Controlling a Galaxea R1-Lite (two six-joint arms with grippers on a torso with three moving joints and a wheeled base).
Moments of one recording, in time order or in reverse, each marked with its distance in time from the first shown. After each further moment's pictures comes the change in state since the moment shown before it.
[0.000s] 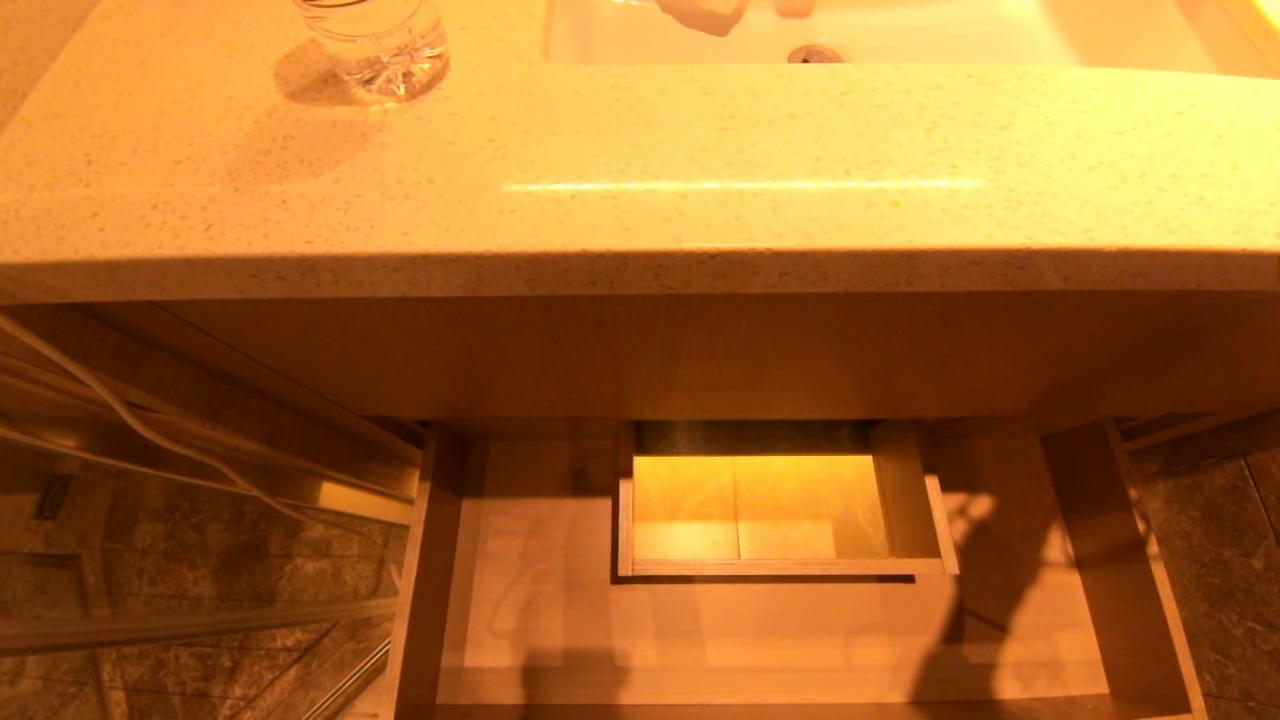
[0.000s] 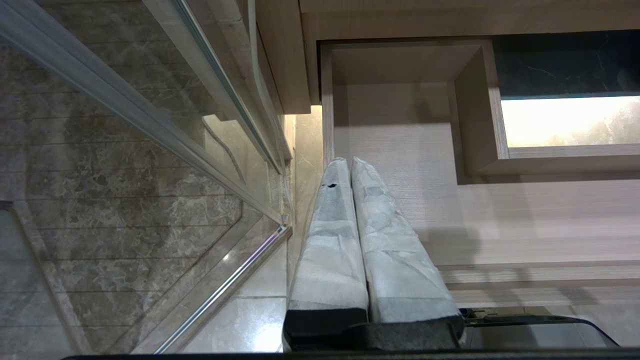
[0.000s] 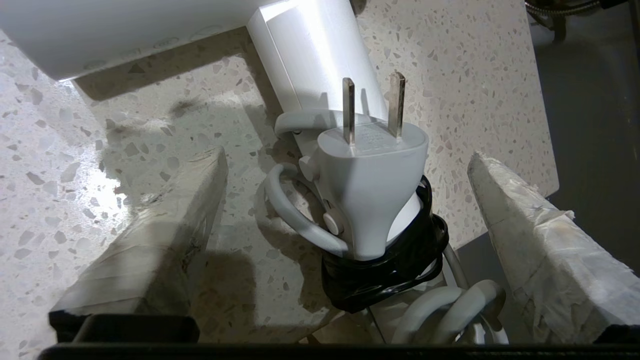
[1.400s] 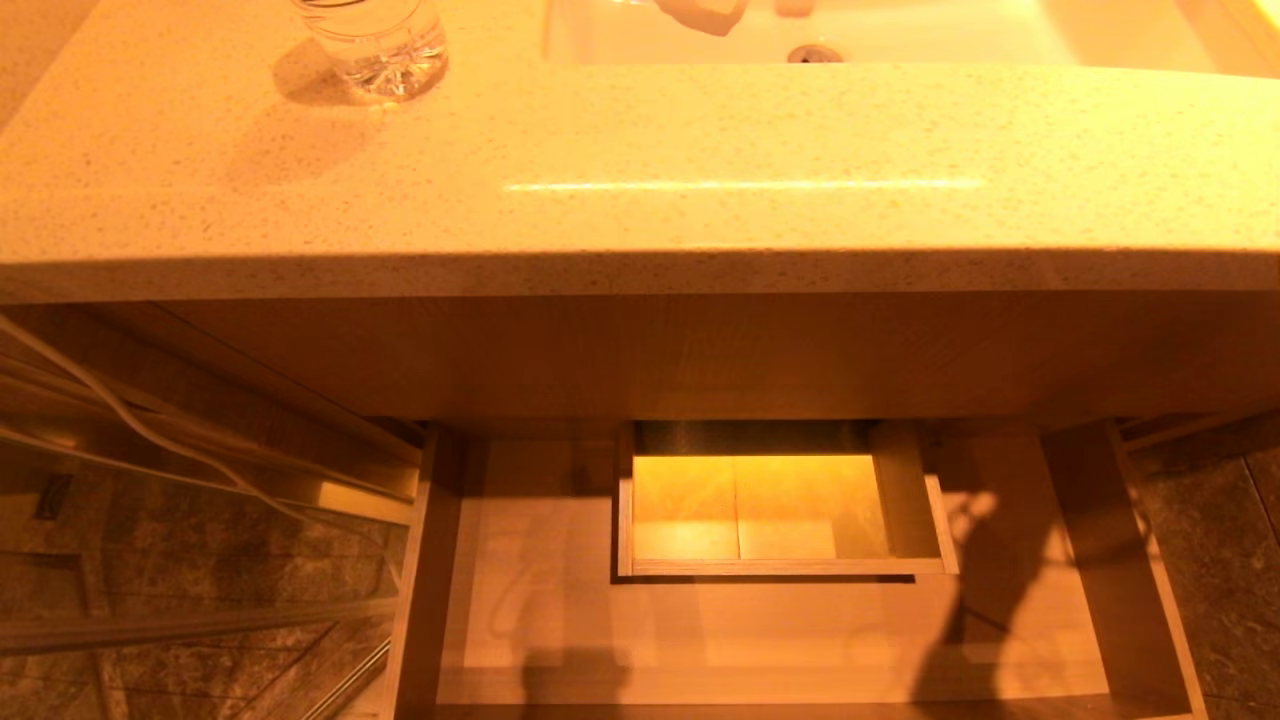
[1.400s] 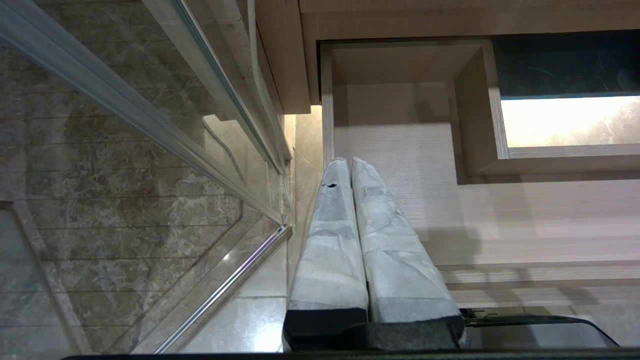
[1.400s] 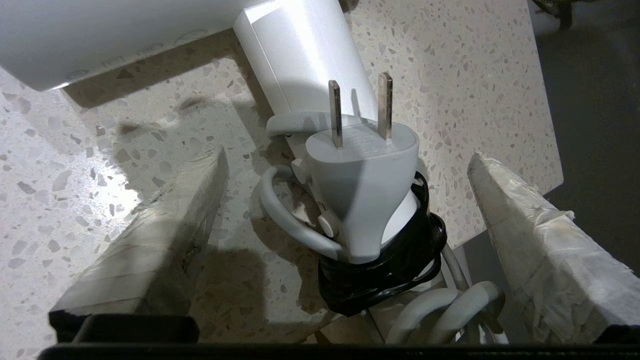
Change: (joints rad) left arm 0.000 0.000 0.000 0.000 0.000 0.000; right arm -0.002 0.014 -0.037 0.036 0.004 0.026
